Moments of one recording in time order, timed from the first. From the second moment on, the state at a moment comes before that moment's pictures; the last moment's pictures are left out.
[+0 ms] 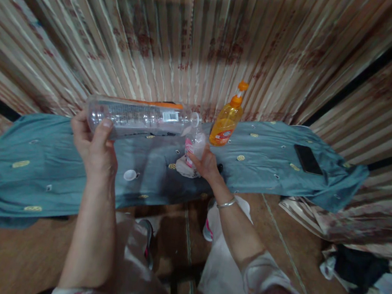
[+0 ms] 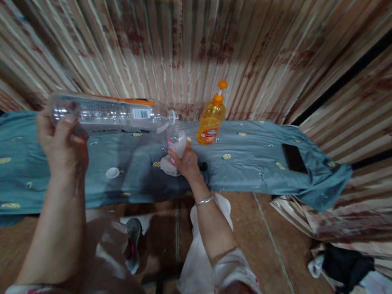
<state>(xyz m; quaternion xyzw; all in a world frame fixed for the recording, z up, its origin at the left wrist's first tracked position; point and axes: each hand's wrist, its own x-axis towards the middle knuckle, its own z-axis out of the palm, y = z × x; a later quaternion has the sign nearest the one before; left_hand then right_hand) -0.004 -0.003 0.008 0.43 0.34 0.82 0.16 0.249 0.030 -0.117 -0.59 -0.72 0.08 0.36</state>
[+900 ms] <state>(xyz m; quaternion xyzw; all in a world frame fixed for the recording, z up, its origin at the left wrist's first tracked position) 0.004 -0.008 0.016 0.42 0.34 0.83 0.16 0.249 0.029 -0.120 -0.60 -0.73 0.05 0.33</state>
